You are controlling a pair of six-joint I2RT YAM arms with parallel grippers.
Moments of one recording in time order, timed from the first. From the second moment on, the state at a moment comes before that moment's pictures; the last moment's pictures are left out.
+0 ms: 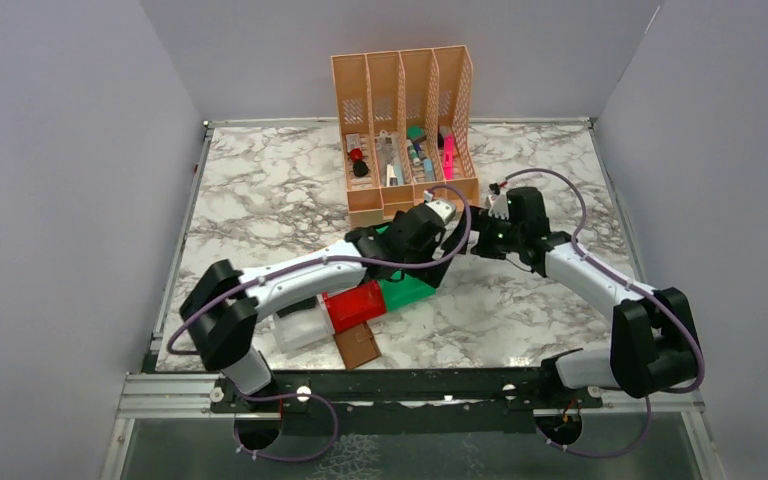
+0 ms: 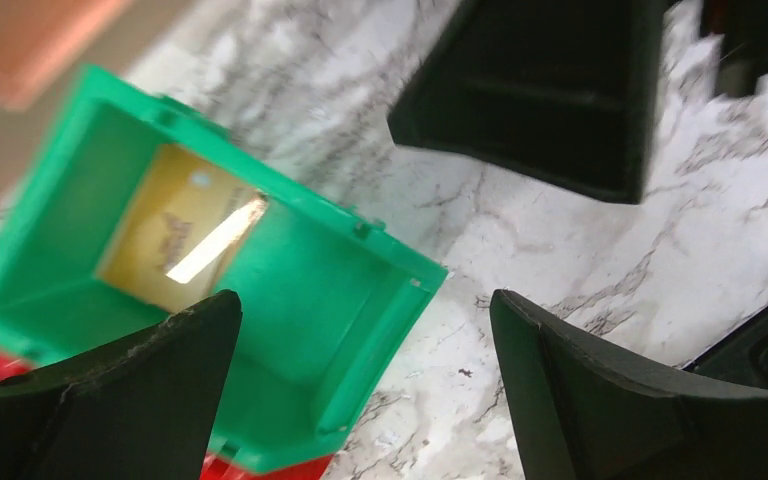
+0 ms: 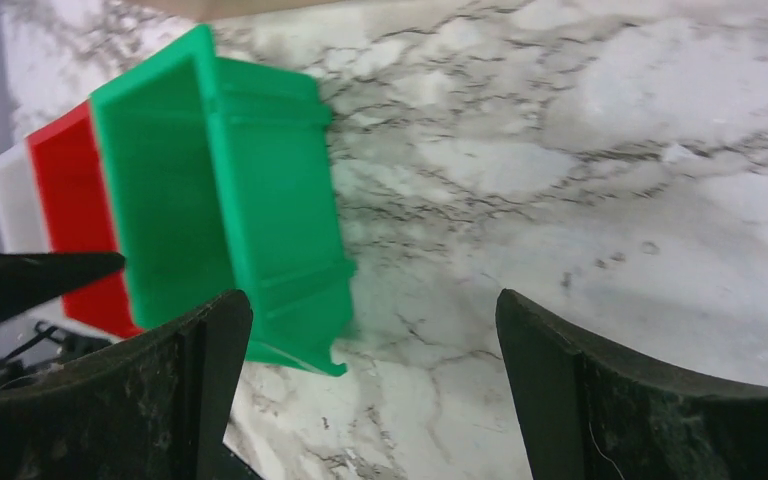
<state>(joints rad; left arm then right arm) -0.99 1.67 1.24 -0.42 -0.13 -0.32 0.29 1.34 0.75 -0.15 -0.35 0.45</state>
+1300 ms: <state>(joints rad) -0.38 1.10 0.90 -0.61 -0.34 -0.56 0.51 1.71 1.10 -0.27 0.21 0.47</state>
